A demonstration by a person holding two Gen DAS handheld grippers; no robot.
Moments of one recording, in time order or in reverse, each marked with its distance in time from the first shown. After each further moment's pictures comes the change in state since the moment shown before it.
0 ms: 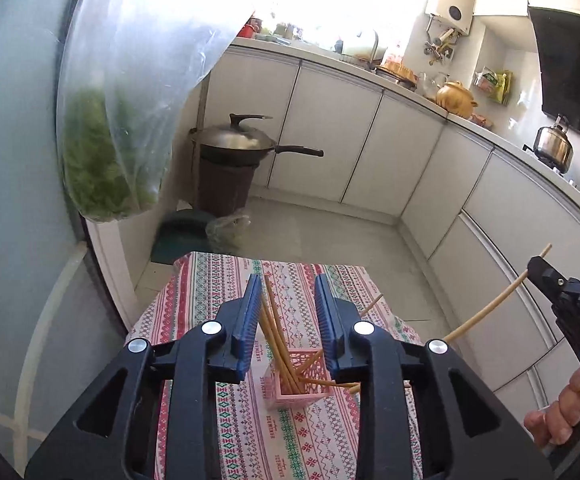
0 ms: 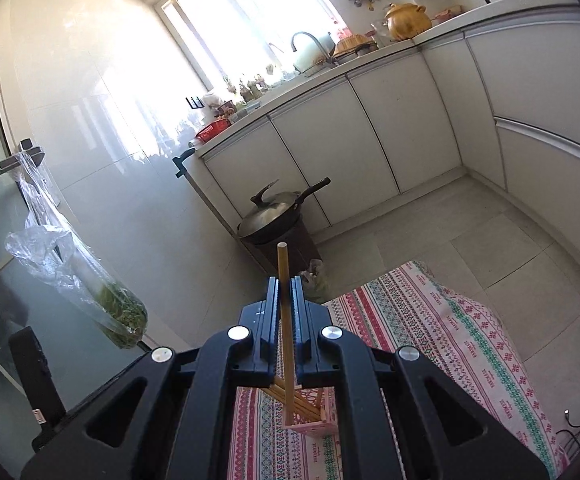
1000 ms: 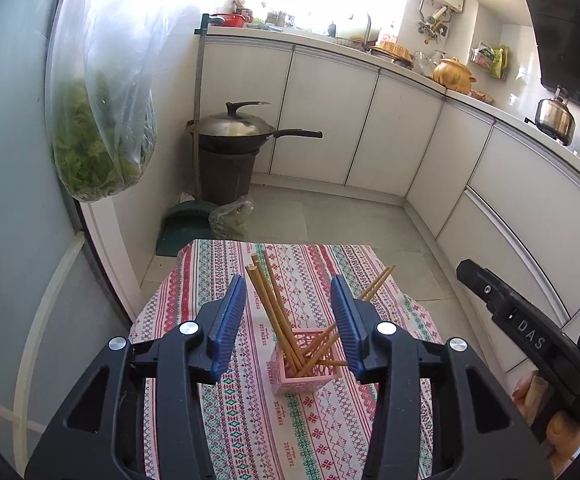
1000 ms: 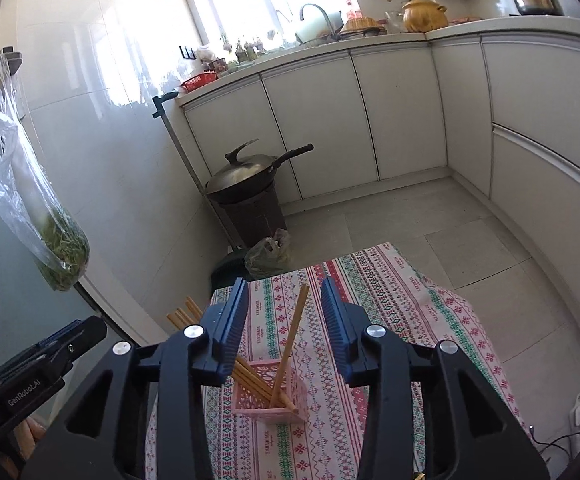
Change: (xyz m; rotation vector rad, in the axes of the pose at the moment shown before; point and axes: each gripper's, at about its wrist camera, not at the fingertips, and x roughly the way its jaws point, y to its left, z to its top) left arm 0.012 -0.012 -0.015 0.059 0.042 0.026; right arm 0.053 0.013 -0.050 -0.167 0.095 -0.145
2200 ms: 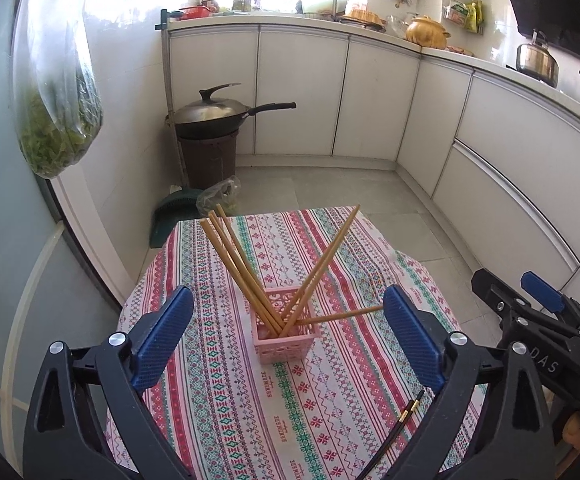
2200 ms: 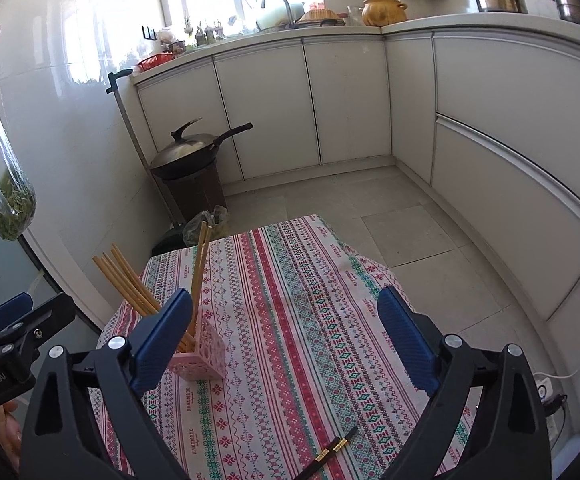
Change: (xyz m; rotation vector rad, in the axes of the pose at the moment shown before) left arm 0.014 -0.048 -0.046 0.137 0.063 0.012; right arm -0.032 -0.060 -0.044 -0.018 0.040 -0.191
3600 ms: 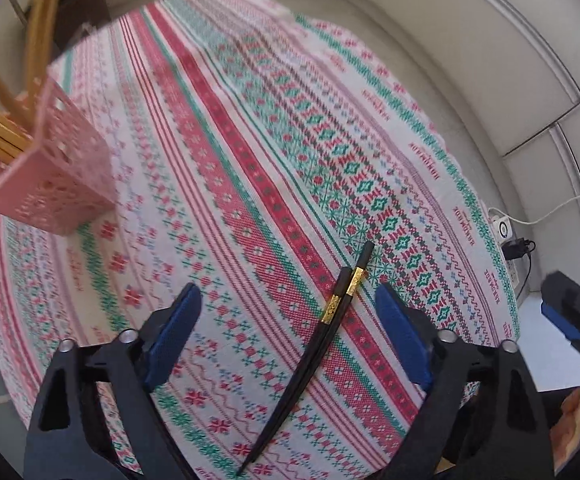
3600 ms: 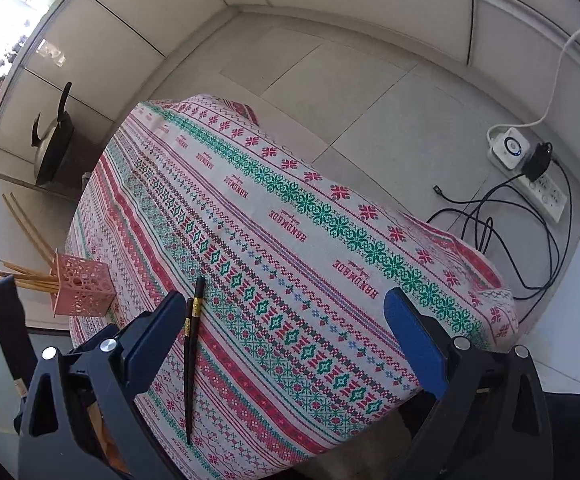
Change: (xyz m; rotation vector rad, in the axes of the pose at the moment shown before) left arm 0.171 -0.130 -0.134 0.207 0.672 -0.185; right arm 0.017 -0.191 -0.148 0.624 0.480 -0.135
